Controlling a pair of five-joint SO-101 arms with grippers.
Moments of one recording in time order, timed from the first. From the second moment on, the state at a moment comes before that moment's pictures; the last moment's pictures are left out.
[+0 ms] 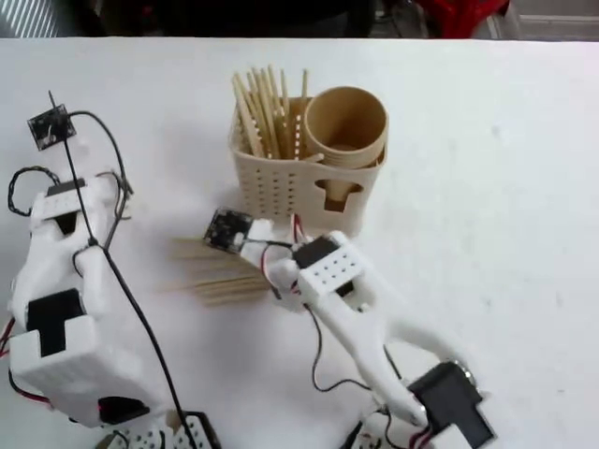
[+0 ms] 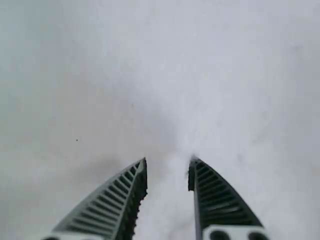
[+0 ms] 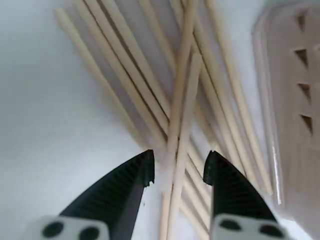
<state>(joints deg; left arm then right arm) -25.4 11.2 25.7 35.1 15.7 -36.1 -9.0 42.9 48.2 37.7</state>
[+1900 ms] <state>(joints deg) -25.1 11.2 25.7 35.0 15.7 -34.1 -2.2 41.3 44.9 34.8</state>
